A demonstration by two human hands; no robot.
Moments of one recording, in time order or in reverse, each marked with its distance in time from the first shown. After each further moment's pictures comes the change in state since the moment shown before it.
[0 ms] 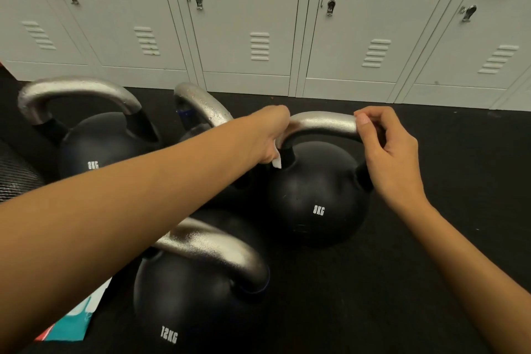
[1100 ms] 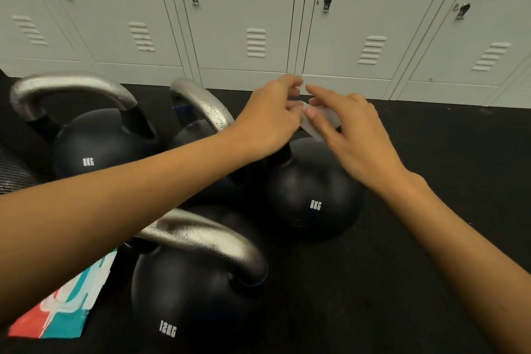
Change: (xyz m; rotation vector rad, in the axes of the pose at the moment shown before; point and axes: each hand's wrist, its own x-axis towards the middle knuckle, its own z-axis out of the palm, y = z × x) left_hand -0.020 -0.009 -0.014 0.497 0.009 0.842; right_hand 0.019 -0.030 0.020 -0.396 -0.220 -0.313
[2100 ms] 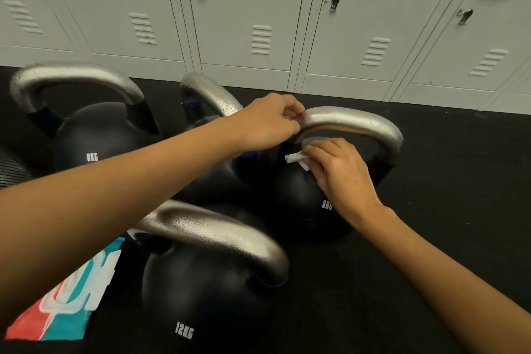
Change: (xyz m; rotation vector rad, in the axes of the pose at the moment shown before) left_hand 0.001 -0.027 -0.027 0.066 -0.287 -0.102; right_hand -0.037 0.018 0.066 -0.294 0.057 -0.181
